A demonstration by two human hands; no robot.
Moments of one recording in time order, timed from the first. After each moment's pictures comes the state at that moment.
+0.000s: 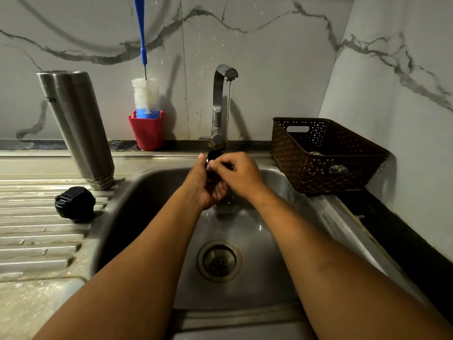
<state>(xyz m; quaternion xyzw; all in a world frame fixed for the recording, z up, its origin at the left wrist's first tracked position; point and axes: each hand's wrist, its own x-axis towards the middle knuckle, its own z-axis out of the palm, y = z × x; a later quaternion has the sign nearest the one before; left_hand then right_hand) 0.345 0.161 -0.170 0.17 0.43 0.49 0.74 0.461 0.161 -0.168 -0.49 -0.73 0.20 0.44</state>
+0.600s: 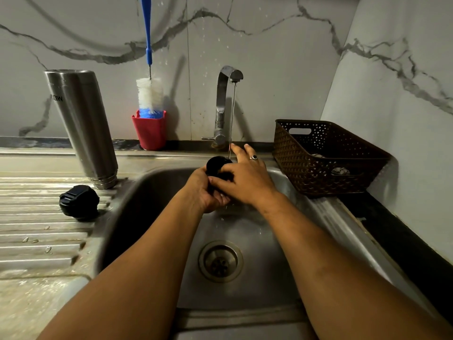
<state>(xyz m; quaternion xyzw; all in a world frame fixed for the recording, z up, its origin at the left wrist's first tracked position) 0.339 0.158 -0.171 0.12 0.41 0.45 0.79 0.471 0.157 -0.166 -0.59 -0.79 0.00 0.19</state>
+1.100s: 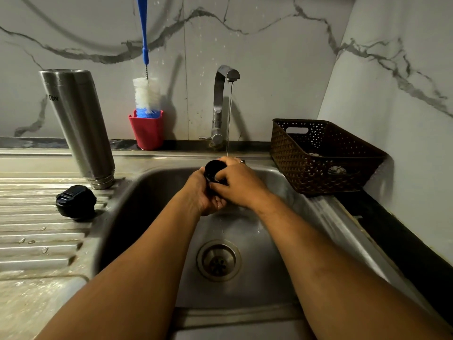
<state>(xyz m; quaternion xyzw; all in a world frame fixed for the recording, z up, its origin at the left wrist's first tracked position) 0.343 0.153 -0.175 0.14 0.46 0.43 0.76 0.465 0.156 -0.175 -0.55 -0.80 0.06 0.23</state>
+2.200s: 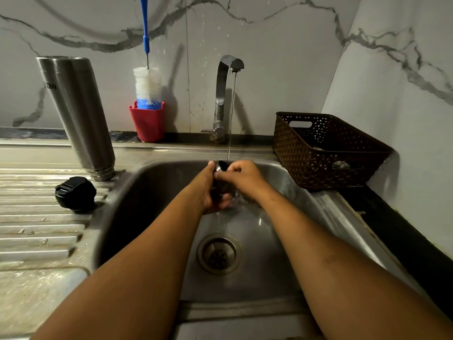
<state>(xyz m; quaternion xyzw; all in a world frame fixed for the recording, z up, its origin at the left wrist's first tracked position) 0.347 0.162 -0.195 0.21 0.53 0.41 0.72 0.471 0.167 -0.192 -0.59 -0.64 0.33 0.37</state>
